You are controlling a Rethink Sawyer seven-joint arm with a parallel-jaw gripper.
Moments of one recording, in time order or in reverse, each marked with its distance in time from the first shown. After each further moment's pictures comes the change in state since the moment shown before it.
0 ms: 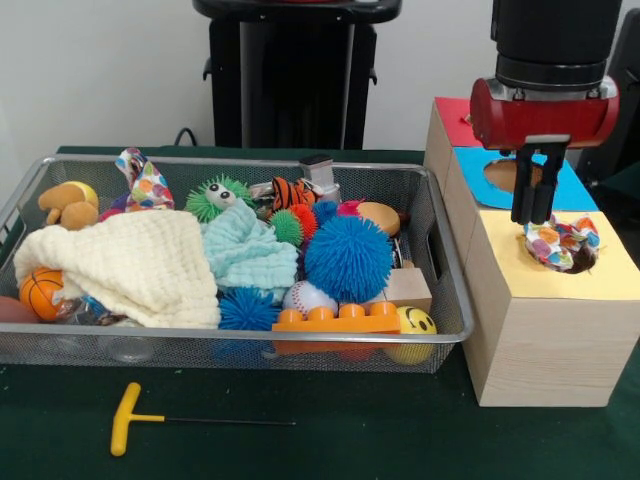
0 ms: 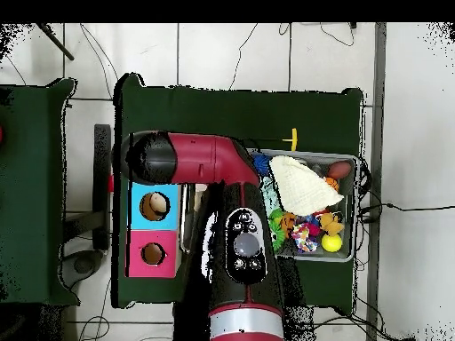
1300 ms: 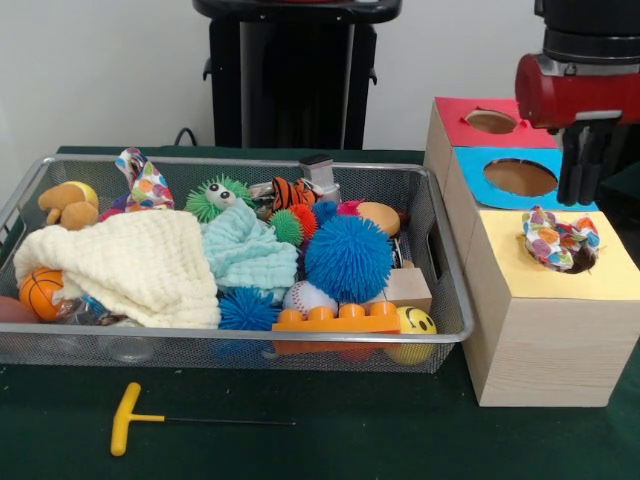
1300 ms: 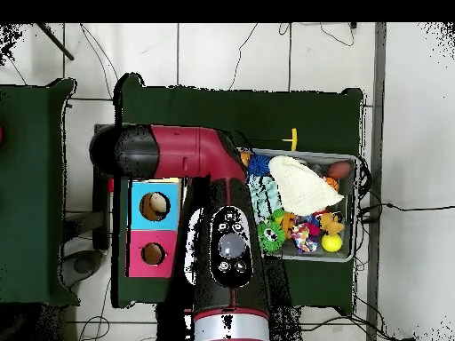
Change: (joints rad) arm 0.030 -0.017 -0.001 -0.045 0.028 0.078 0.000
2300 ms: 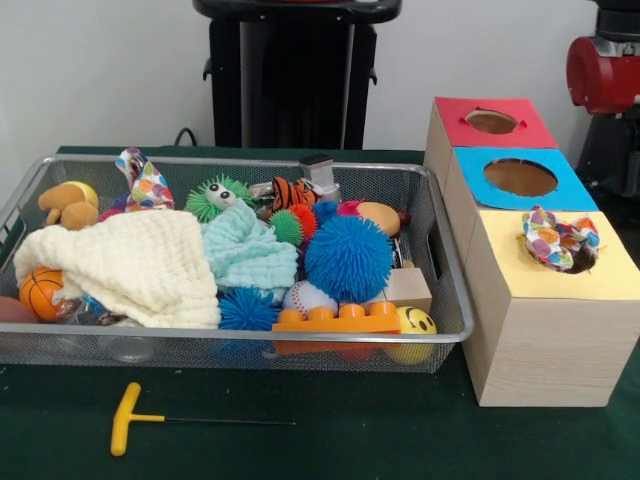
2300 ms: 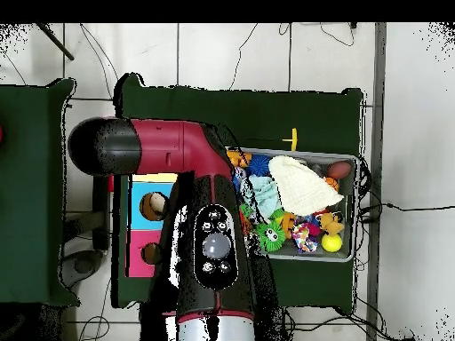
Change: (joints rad) arm 0.035 -0.002 0.000 -0.043 0.042 0.000 0.000
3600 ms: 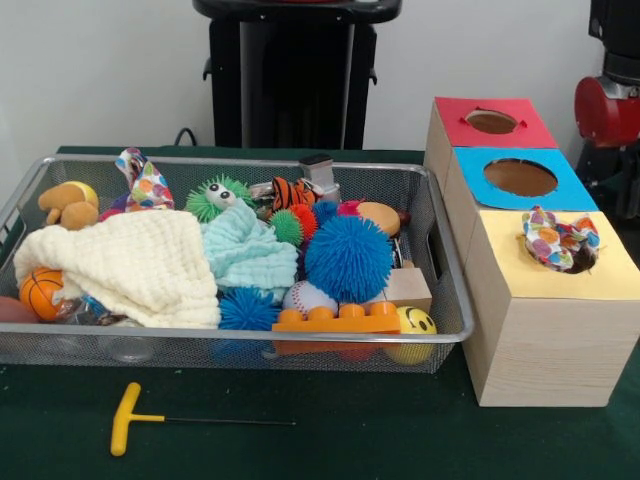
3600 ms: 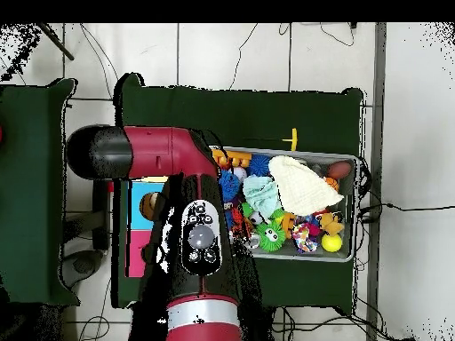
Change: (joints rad) arm 0.034 0.051 0.000 -0.001 0.009 0.000 0.000
